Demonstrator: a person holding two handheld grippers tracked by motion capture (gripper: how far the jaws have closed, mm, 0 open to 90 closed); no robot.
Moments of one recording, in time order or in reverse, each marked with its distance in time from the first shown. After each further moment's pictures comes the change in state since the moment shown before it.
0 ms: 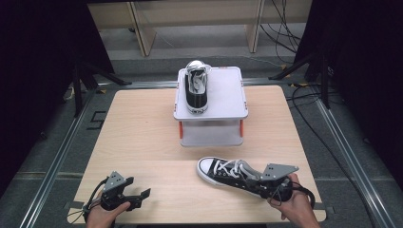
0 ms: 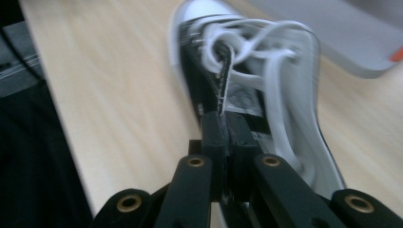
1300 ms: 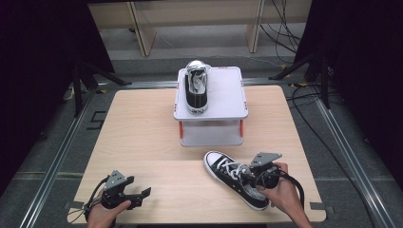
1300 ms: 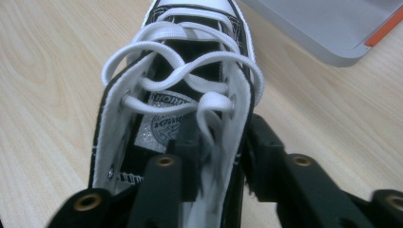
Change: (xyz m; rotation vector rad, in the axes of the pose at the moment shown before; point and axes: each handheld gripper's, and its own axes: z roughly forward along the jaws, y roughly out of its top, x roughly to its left) left arm 0.000 0.002 0.004 -0.003 -0.010 -0.016; right arm -0.023 0.019 0.033 0.109 -0.118 0.052
